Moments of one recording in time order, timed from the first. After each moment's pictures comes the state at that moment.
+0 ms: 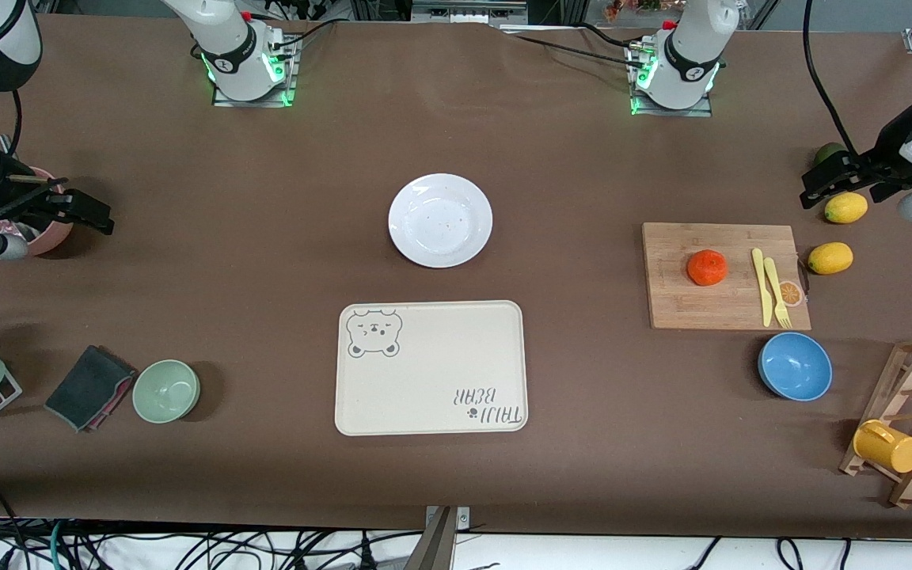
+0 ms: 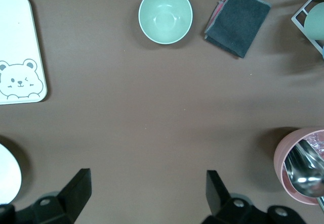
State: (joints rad) left arm -0.10 0.01 0.06 -1.58 0.01 1.56 -0.15; right arm -0.01 0.10 0.02 -1.63 -0.02 1.67 0.05
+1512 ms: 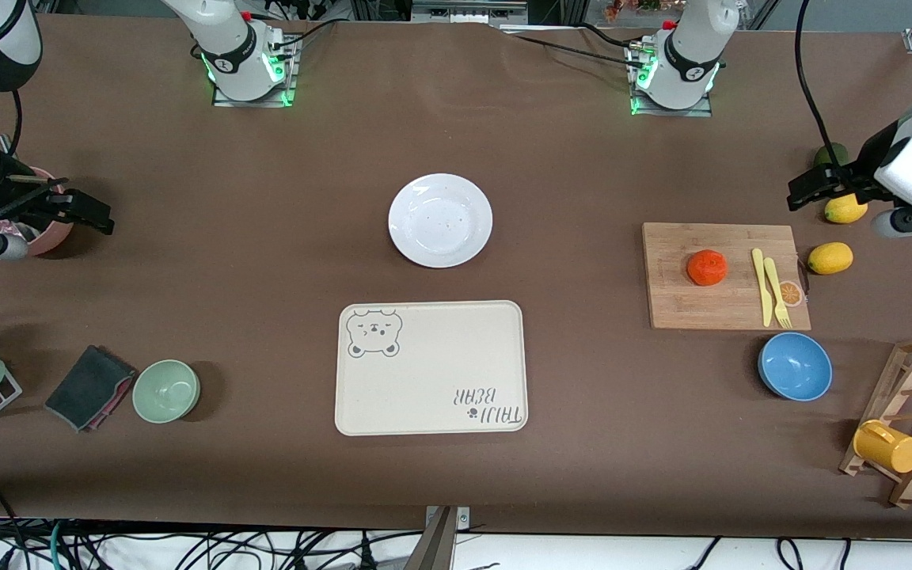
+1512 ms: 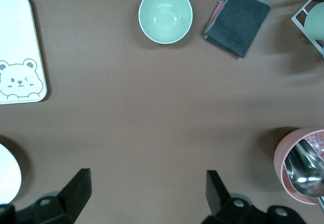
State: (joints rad) left arm -0.10 0.07 0.06 -1.58 0.01 1.50 -0.15; right arm -0.01 0.10 0.02 -1.63 -0.02 1.67 0.05
